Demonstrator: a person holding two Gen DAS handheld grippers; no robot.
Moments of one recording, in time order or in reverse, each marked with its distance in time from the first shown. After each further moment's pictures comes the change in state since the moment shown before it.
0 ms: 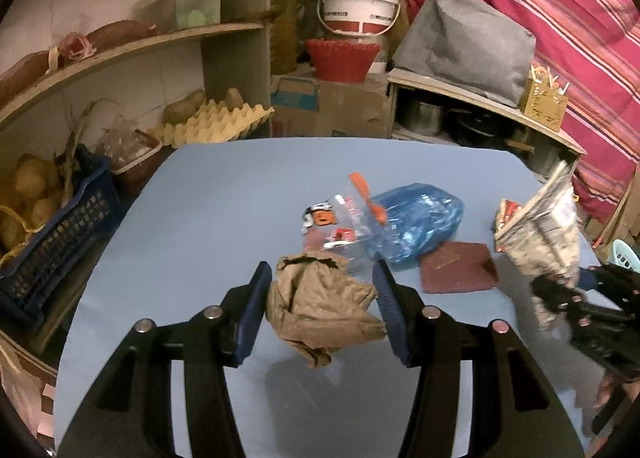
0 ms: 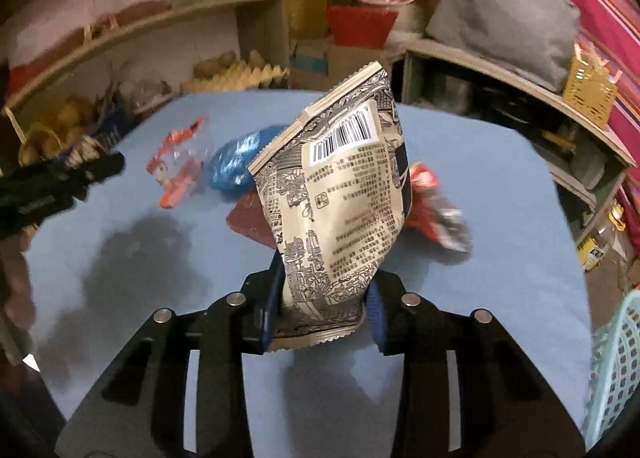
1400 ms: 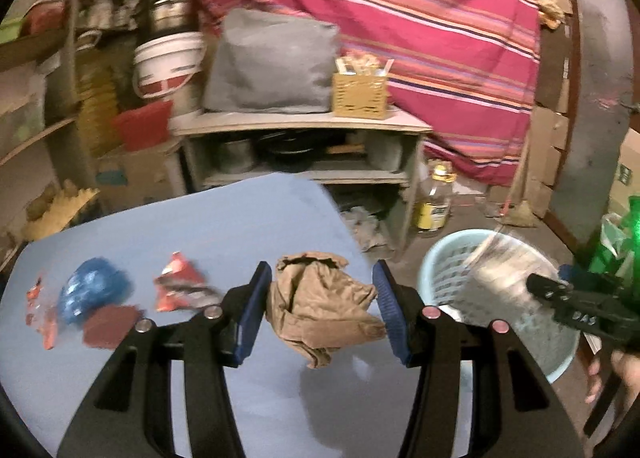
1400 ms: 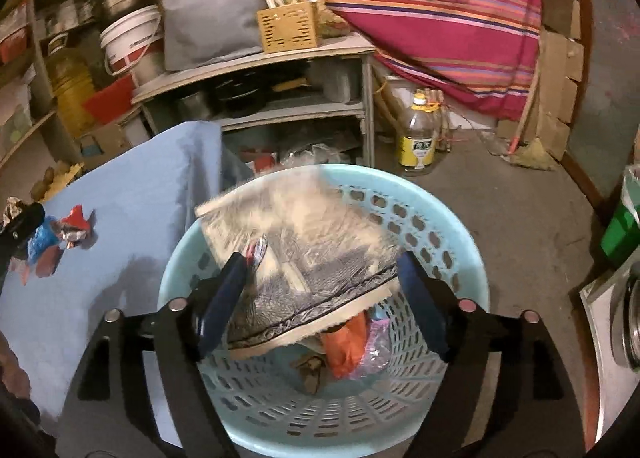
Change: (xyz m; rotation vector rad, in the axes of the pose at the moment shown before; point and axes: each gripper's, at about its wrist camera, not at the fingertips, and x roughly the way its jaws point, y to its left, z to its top) left arm -0.037 -0.345 -0.001 0.275 -0.133 -0.326; right arm -0.173 -0.295 -0.141 0.534 -0.061 -0.432
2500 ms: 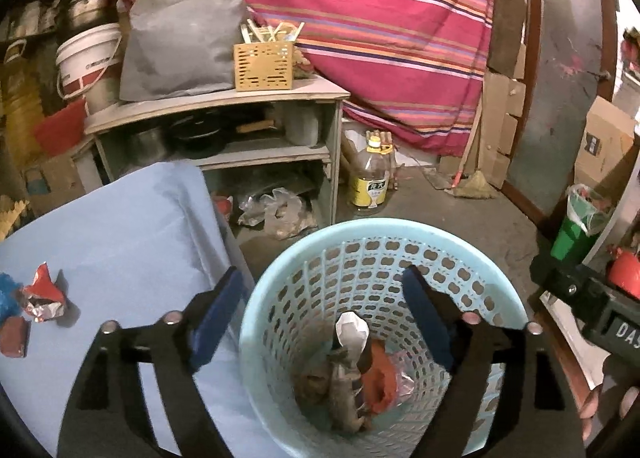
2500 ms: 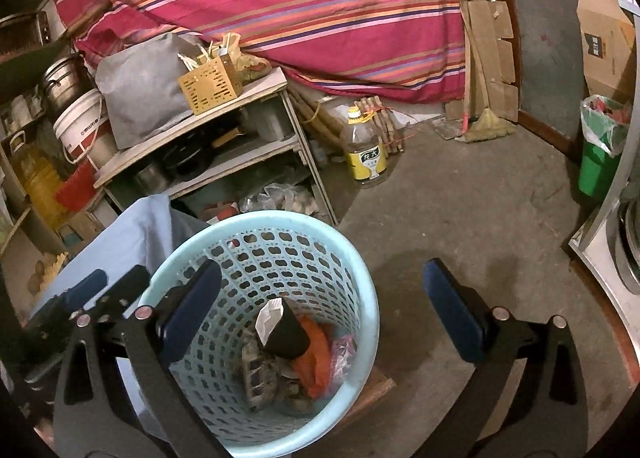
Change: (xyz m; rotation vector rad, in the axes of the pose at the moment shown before) left arm 0.070 -0.119 0.006 0.049 0.094 -0.153; right arm -0.035 -0.083 0.000 0.262 -0.113 -0.074
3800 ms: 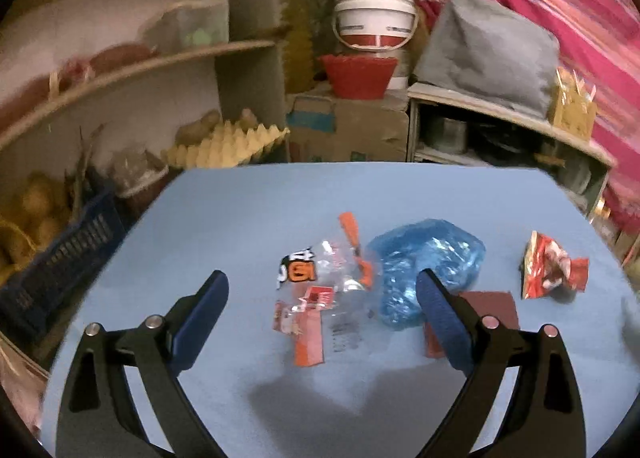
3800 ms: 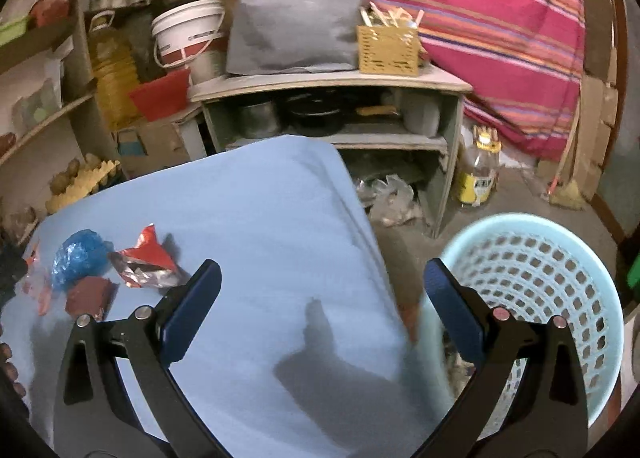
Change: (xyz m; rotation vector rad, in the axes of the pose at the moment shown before) left arm -0.156 0.423 -0.113 -0.363 -0.025 0.588; right arm 0.048 0.294 -0.072 -0.370 0.012 0.139
